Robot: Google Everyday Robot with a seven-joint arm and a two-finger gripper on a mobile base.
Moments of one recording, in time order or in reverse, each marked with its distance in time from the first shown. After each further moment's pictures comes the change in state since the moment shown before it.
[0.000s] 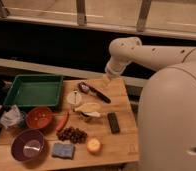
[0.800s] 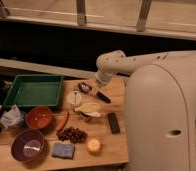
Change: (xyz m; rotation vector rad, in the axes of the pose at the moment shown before) arm -0.018 0.016 0.064 0.038 -0.025 -0.087
